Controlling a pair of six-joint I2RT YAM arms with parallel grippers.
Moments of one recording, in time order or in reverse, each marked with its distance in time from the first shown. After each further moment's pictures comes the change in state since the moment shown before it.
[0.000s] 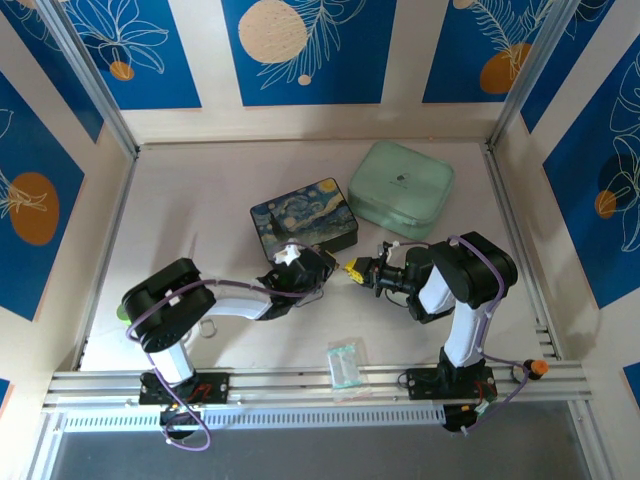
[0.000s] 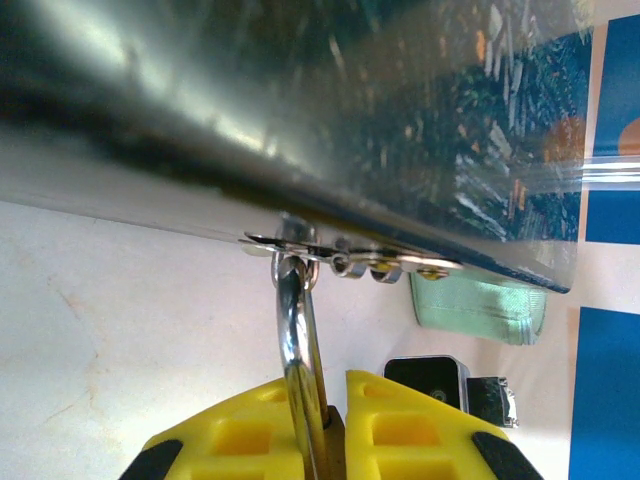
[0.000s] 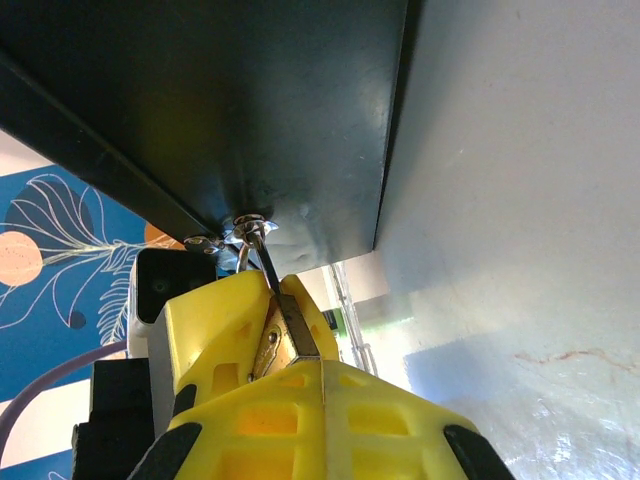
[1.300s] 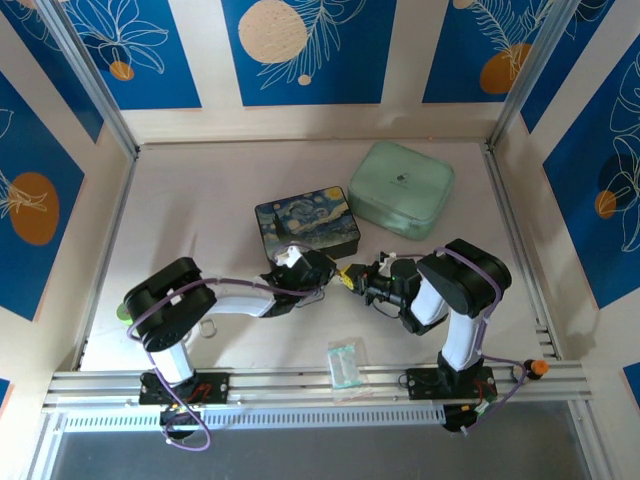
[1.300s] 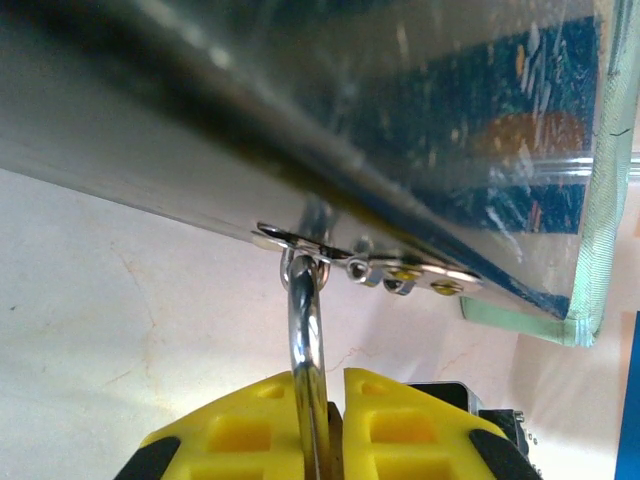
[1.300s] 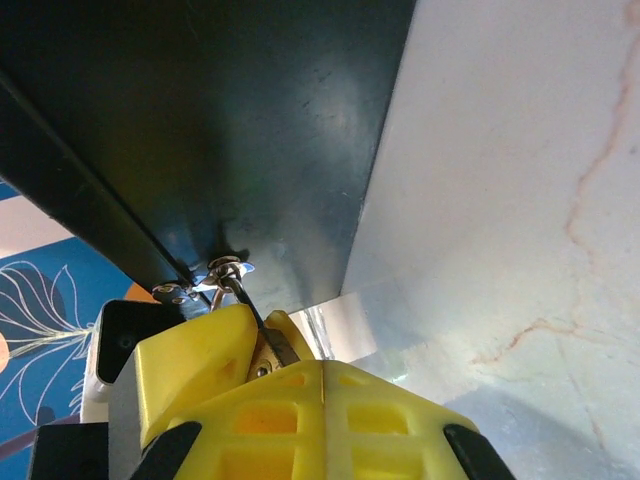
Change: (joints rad) left arm -0.006 0.010 0.050 -0.149 0.022 -0.037; right arm 0.192 -0.035 -0.053 -0.023 0.368 0.091
